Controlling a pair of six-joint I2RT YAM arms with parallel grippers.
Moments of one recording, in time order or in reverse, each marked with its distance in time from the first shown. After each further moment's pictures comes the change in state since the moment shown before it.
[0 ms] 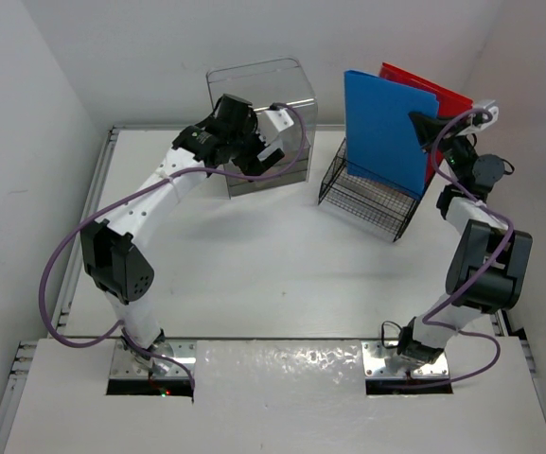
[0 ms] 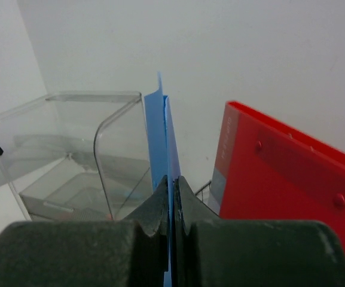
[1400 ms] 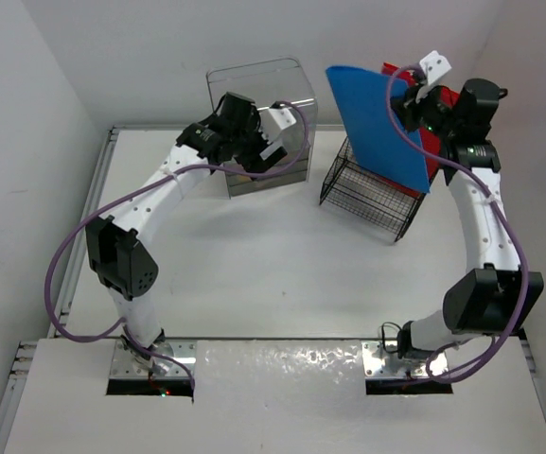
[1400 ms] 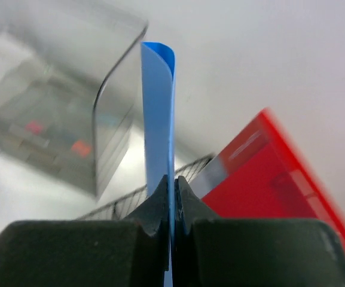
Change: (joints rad) left arm 0.000 0.041 0.045 -0.006 0.014 -0.003; right arm 0.241 -0.167 0.530 -1.492 0.166 -0.919
